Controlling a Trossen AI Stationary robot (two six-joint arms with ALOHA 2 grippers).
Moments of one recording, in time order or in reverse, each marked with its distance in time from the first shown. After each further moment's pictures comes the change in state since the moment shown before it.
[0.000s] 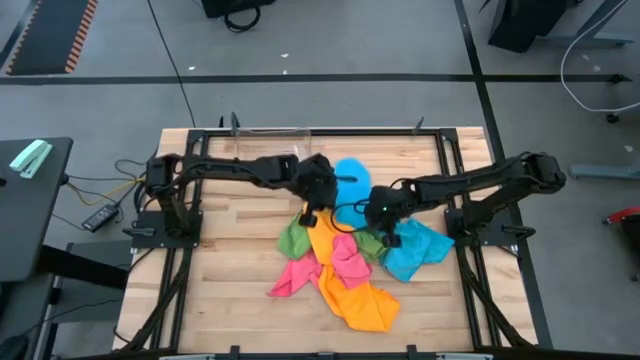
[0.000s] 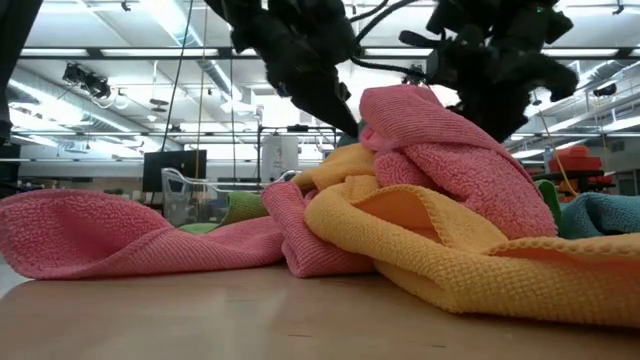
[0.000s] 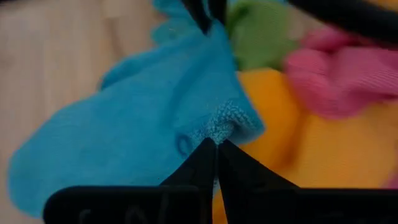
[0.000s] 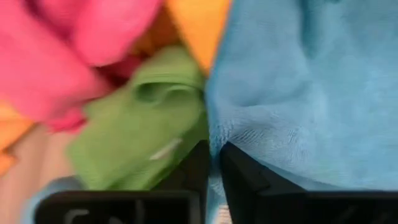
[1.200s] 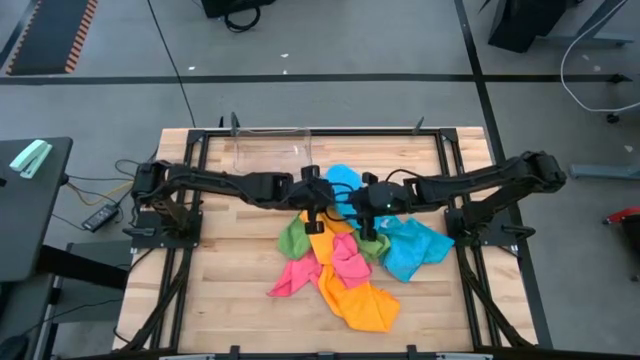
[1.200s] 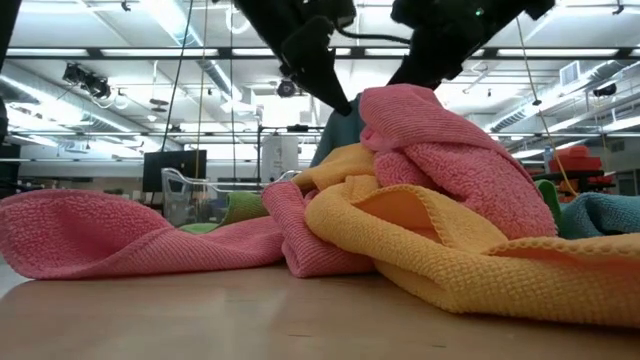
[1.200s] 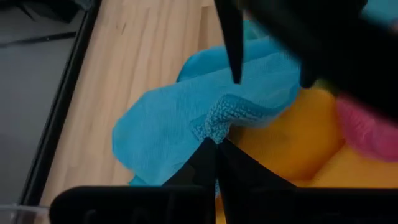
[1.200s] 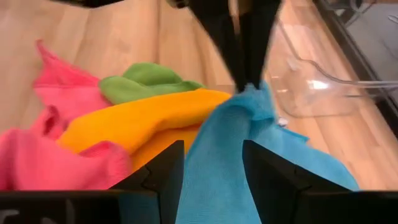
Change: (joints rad) left arm -0.168 -0.083 0.000 -0.031 -0.524 -0.315; right arm 0.059 -0.008 0.079 0.314 0.262 0.080
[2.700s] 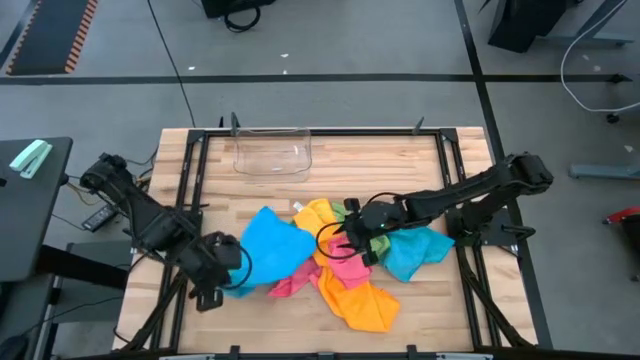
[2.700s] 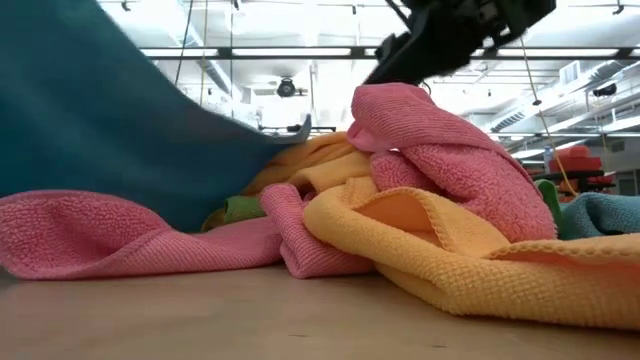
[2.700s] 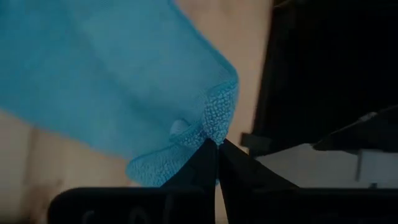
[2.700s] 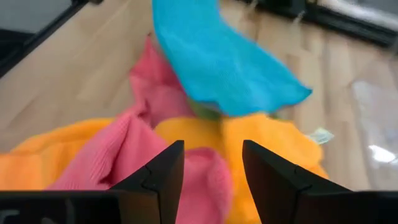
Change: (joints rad) left arm -0.688 -0.426 0.000 -0.717 0.273 -1.021; right arm 0.103 0.138 0.002 0.179 -0.199 -0.212
